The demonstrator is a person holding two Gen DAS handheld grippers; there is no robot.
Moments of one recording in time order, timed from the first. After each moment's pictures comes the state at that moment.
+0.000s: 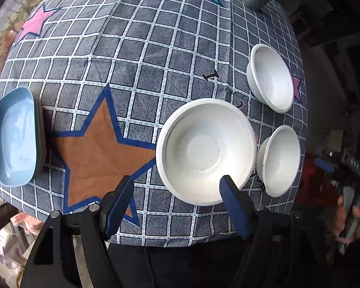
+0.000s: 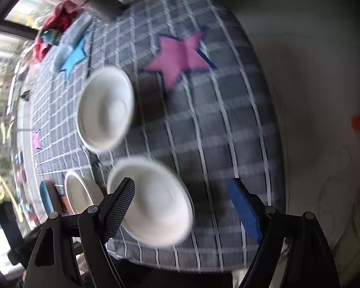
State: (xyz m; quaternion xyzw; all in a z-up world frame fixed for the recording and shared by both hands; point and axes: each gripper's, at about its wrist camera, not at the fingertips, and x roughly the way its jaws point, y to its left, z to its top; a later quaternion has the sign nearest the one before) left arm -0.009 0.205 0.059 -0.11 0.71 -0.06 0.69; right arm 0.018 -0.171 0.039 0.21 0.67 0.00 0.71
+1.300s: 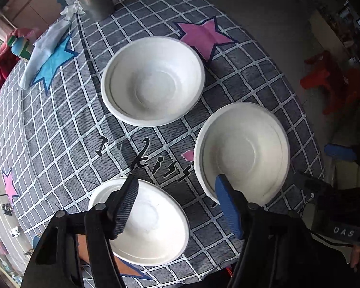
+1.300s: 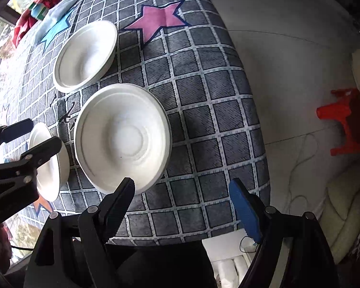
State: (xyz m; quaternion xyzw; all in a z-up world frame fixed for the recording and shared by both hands) left arm 0.020 0.011 0.052 0.22 0.64 -0.21 0.70; right arm -0.041 -0.131 0.038 0.12 0.68 -0.08 0.72
